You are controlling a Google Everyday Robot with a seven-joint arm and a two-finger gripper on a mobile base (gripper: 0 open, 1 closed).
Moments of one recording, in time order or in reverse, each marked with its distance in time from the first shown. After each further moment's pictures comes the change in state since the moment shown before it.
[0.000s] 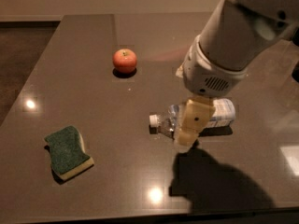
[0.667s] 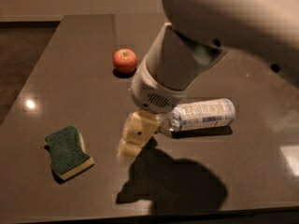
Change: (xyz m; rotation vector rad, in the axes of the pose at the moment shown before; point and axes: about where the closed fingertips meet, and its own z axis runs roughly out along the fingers) arm -0.085 0.030 0.048 -0.092 -0.147 0.031
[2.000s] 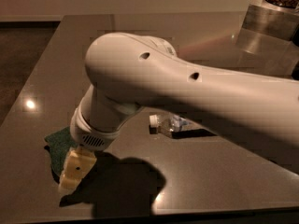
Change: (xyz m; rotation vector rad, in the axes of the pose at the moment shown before) arm -0.080 0.047 0.106 -0.070 -0.121 -0.090
